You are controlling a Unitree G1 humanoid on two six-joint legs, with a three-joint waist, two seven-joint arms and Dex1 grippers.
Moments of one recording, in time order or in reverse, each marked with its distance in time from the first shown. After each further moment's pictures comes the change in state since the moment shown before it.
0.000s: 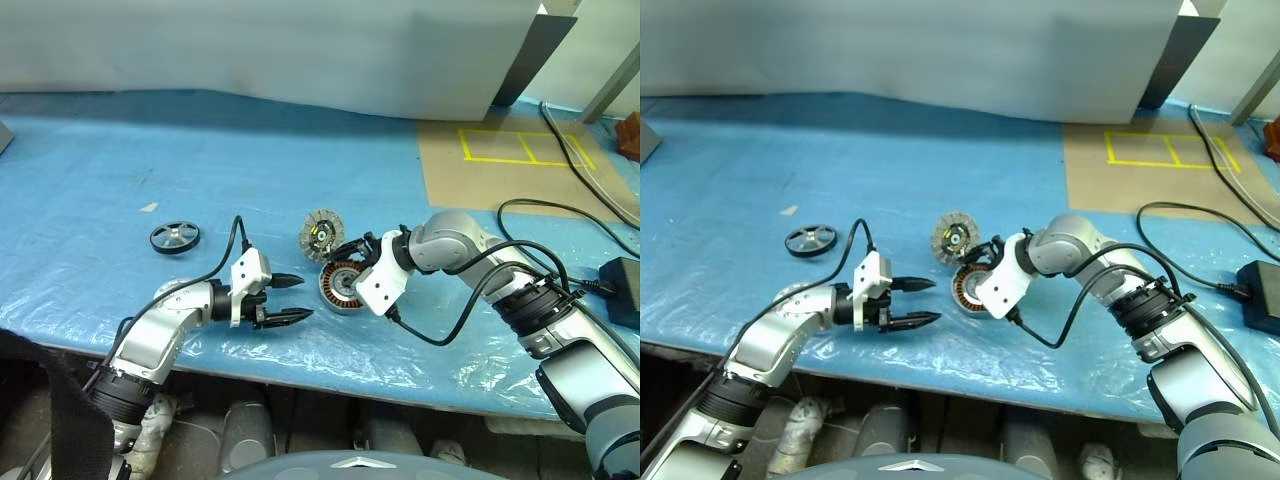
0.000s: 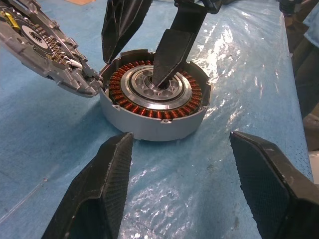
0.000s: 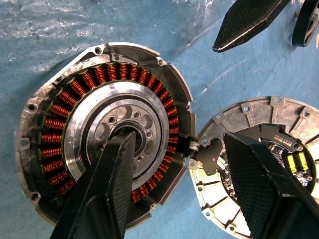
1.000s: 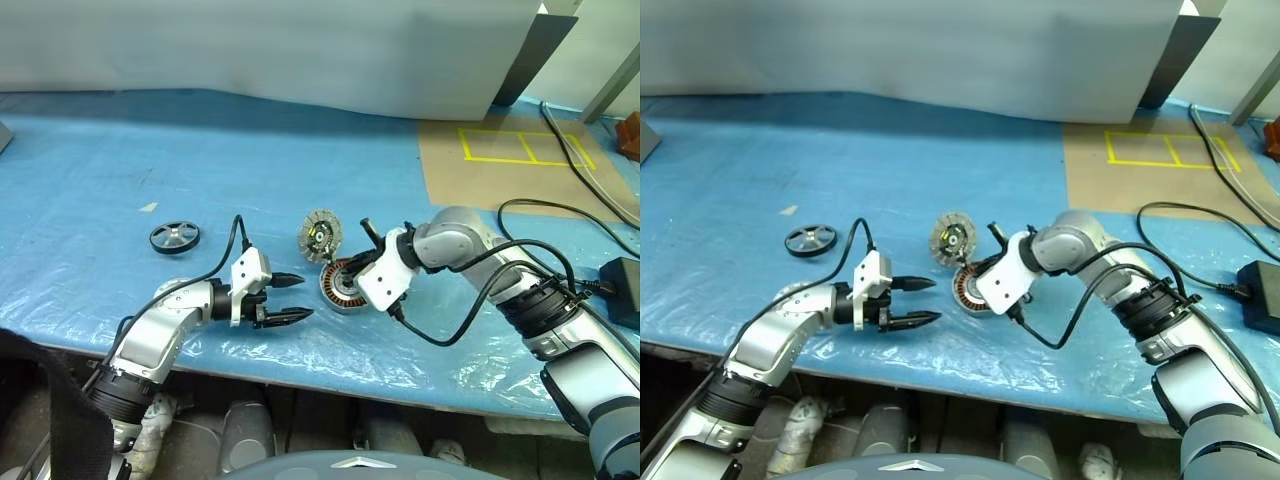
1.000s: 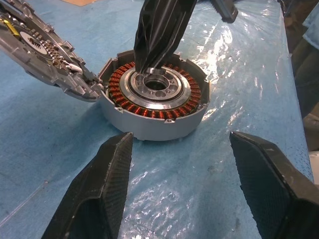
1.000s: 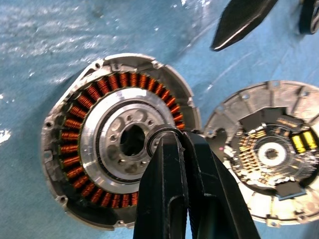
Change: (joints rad) left arm -0.004 0.000 0.000 -0.001 -0.001 0.000 -0.003; right arm 0.010 -0.018 -0.017 -0.074 0.119 0.142 0.098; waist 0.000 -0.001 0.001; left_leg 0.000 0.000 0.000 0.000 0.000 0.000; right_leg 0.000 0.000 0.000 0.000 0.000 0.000
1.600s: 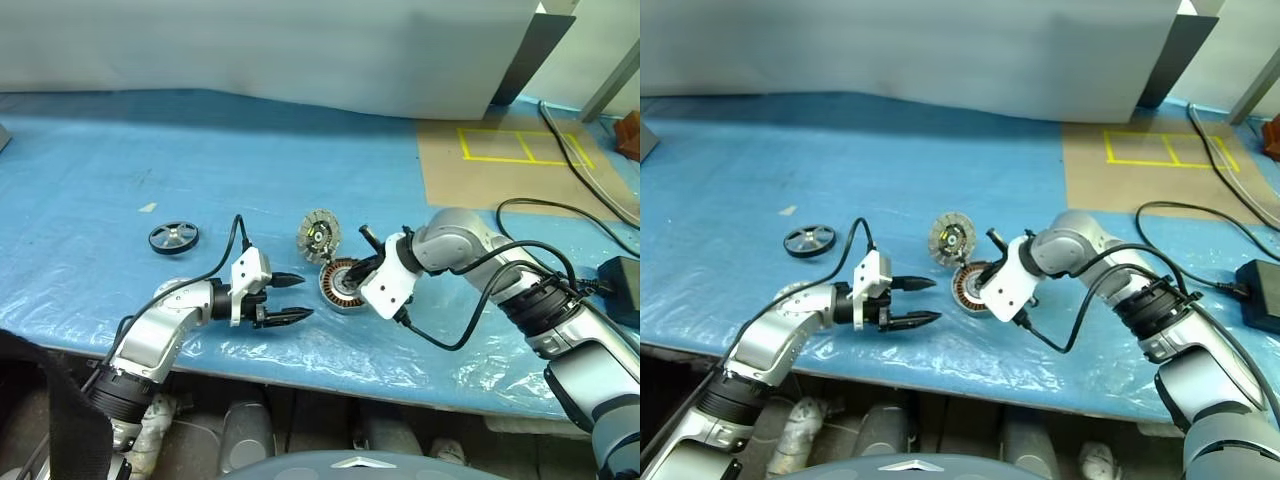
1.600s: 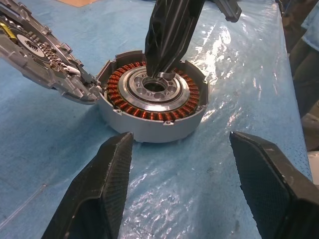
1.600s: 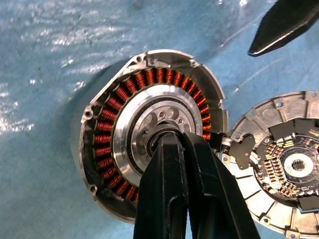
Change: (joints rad) left arm -0.001 0.000 0.000 -0.001 -0.002 0.000 -0.001; right arm -0.036 -0.018 0.051 0.041 -0.067 -0.102 0.025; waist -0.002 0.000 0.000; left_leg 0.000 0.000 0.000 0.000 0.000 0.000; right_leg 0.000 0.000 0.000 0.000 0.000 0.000
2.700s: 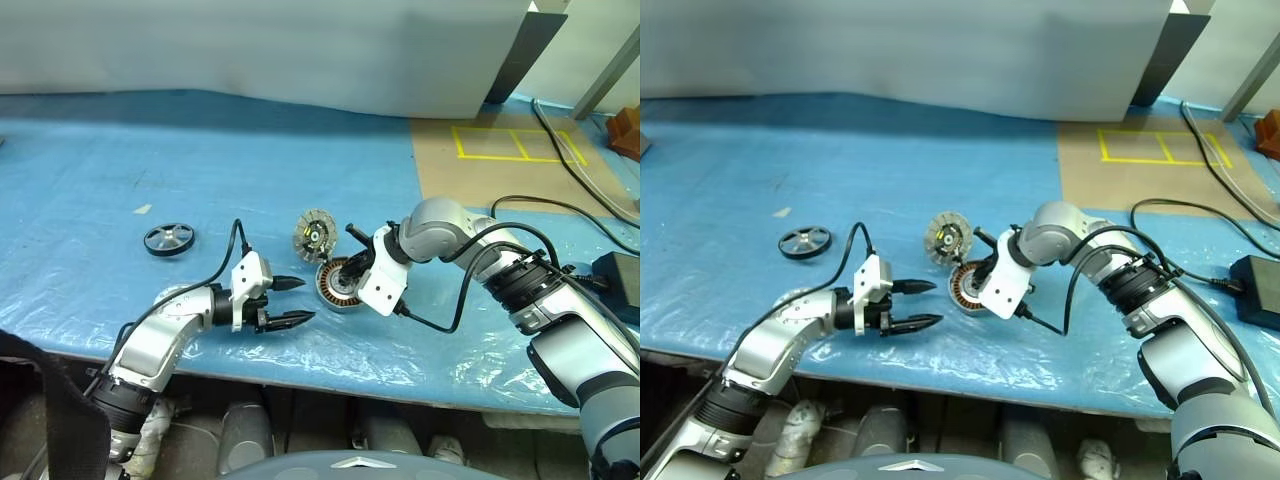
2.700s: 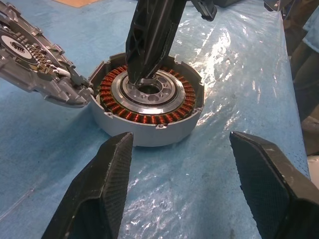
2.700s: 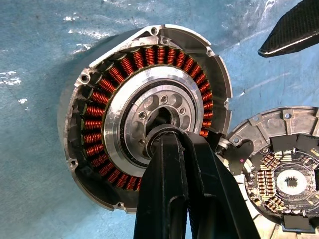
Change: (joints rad) left arm 0.045 -0.005 -0.001 -0.044 -0.001 0.007 0.041; right arm -0.112 0.057 0.045 0.153 -0.092 -0.201 -0.026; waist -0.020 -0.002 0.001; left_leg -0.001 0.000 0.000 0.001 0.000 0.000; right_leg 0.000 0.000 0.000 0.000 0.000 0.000
